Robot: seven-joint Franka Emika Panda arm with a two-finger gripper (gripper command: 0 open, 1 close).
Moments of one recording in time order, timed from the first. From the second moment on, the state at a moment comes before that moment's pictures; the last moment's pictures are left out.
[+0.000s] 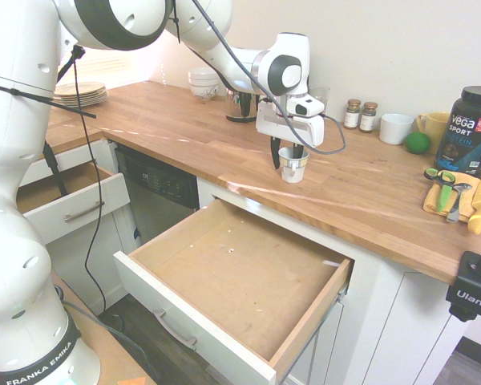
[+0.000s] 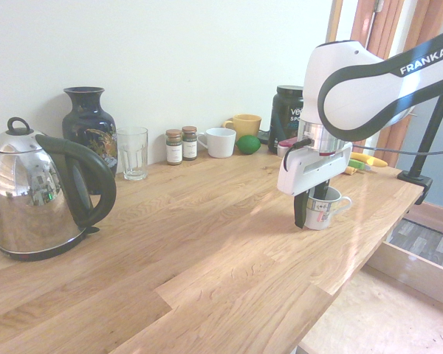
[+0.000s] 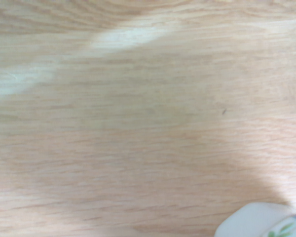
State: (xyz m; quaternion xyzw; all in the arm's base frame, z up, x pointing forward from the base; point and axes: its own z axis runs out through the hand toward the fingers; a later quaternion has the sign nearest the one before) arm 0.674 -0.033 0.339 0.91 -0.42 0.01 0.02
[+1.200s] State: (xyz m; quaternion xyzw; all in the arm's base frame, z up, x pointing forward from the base) arm 0.664 -0.026 0.375 0.91 -0.41 0.03 0.01
